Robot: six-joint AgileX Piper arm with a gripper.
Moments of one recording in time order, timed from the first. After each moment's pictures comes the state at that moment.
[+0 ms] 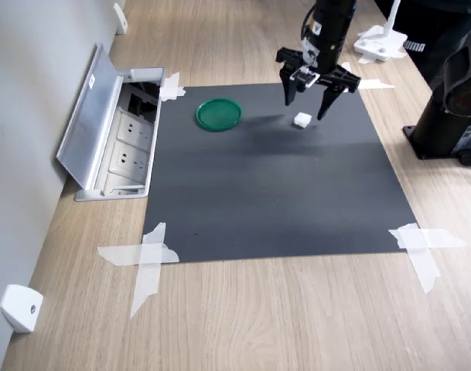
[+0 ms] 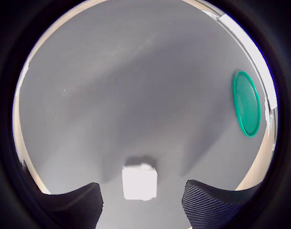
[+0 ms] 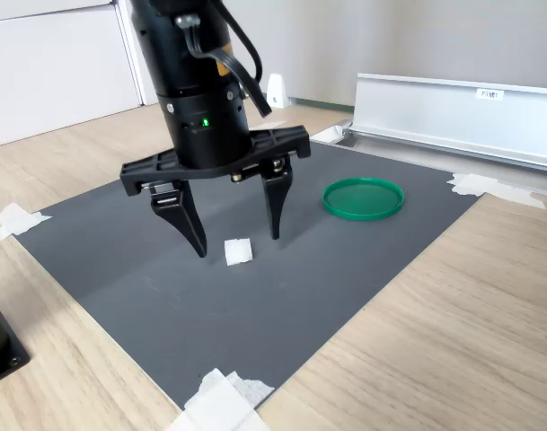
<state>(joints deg) -19.3 81.4 -38.3 2.1 37.3 -73.5</state>
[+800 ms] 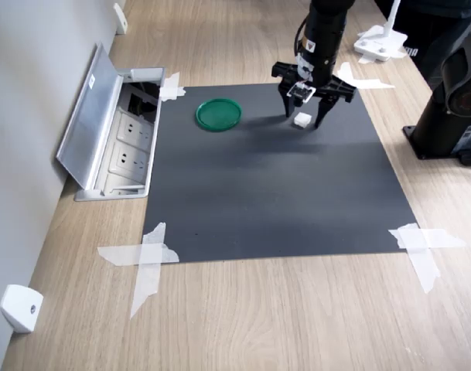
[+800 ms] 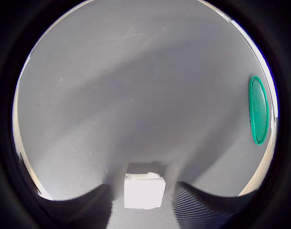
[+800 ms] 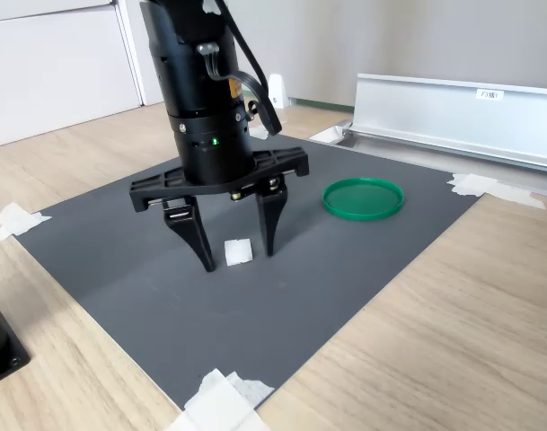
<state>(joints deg) -17.2 85.3 -38.3 -3.0 35.5 -71.7</state>
